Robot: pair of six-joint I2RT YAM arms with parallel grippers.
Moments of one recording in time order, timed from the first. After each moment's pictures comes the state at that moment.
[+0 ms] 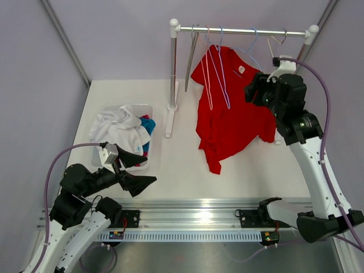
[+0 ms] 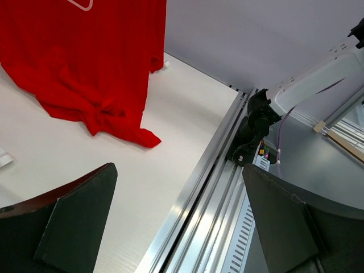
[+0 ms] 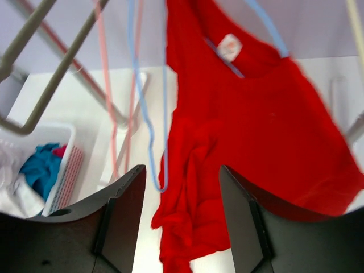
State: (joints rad) left arm -0.52 0.26 0.70 -0.43 0.61 -0.31; right arm 0.31 1.16 1.47 -0.57 0.10 0.25
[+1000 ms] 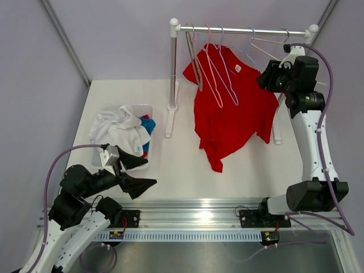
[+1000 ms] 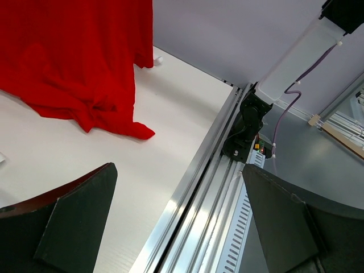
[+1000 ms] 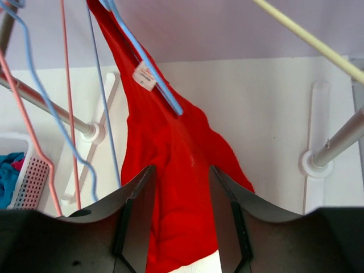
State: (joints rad) left arm -0.56 0.24 0.70 -0.45 0.58 -0.30; right arm -0.04 1.43 1.62 -0.54 -0.25 0.15
